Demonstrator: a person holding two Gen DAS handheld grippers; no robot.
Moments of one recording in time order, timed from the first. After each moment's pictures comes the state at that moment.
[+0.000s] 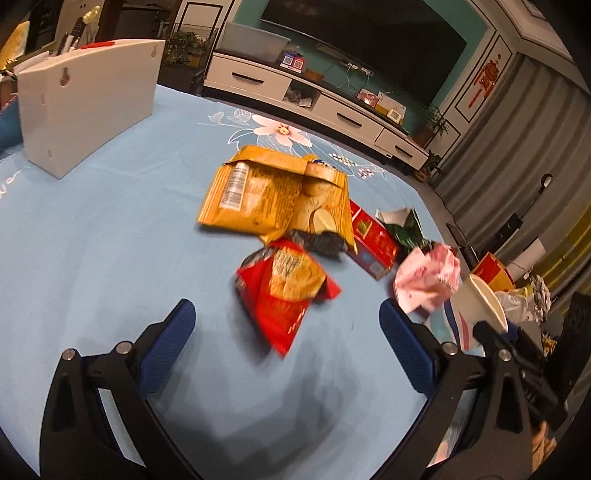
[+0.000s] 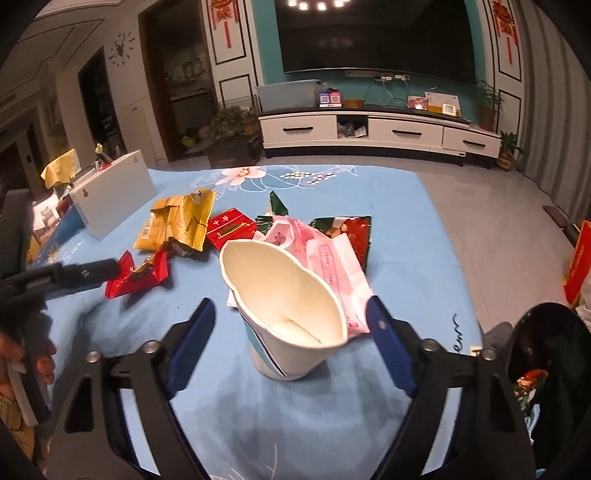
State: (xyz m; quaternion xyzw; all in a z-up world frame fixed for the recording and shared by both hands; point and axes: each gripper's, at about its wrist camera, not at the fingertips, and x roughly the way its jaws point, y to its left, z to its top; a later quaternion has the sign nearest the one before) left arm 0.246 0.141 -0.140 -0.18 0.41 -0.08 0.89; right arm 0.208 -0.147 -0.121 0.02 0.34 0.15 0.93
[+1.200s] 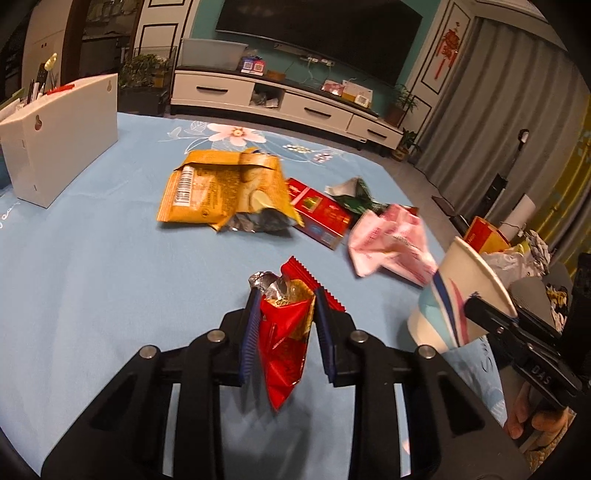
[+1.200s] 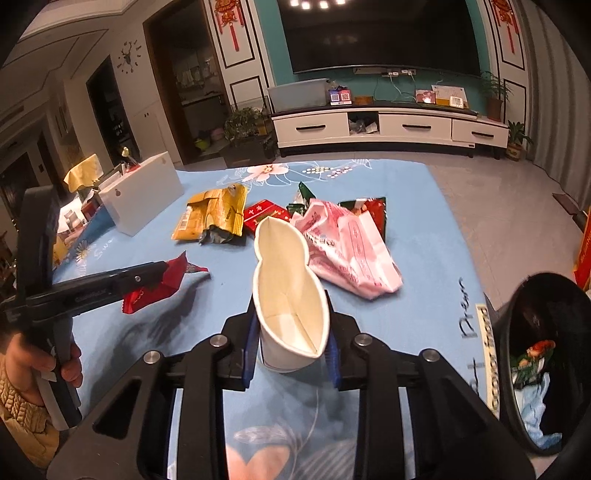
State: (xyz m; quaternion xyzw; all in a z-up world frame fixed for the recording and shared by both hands) left arm 0.204 0.097 -0.120 -0.10 0.39 -0.13 0.91; right arm 0.158 -0.151 -0.103 0.05 0.35 0.18 0.92
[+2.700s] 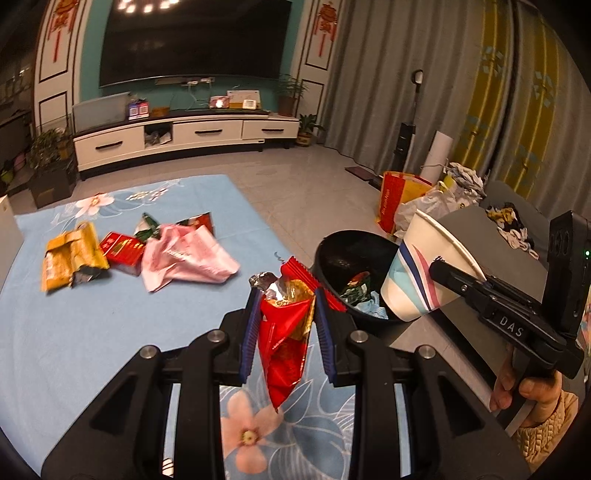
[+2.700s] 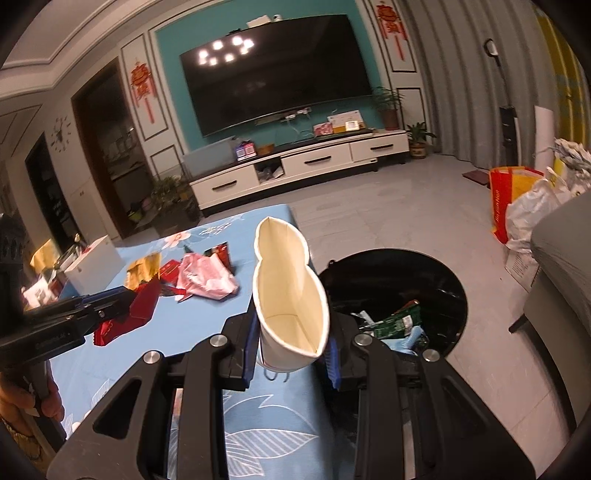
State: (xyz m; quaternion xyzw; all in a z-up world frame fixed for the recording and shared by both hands) left arm 0.113 -0.091 -0.039 0.02 0.34 -0.28 0.90; right arm 0.037 -0.311 -0.060 0.14 0.27 0.01 0.95
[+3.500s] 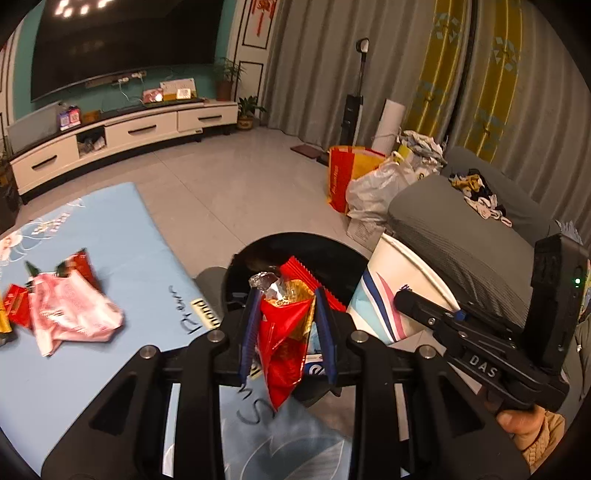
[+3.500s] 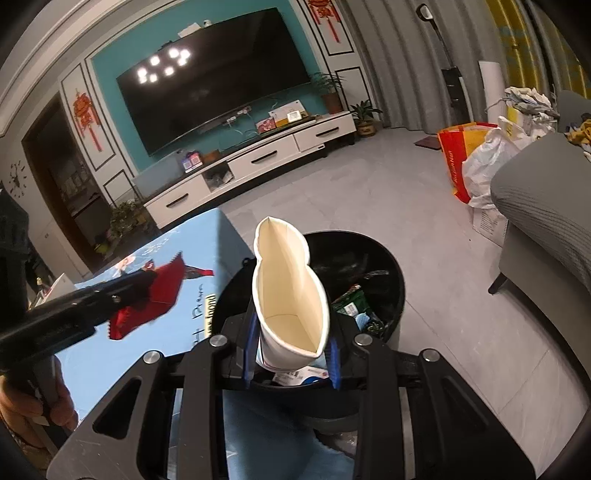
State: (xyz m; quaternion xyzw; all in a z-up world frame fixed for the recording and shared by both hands) left arm 0.162 -0.222 -0.073 0.06 0.35 -0.38 0.85; right arm 0.039 -0.385 -0.103 0.21 0.28 -0.07 0.93
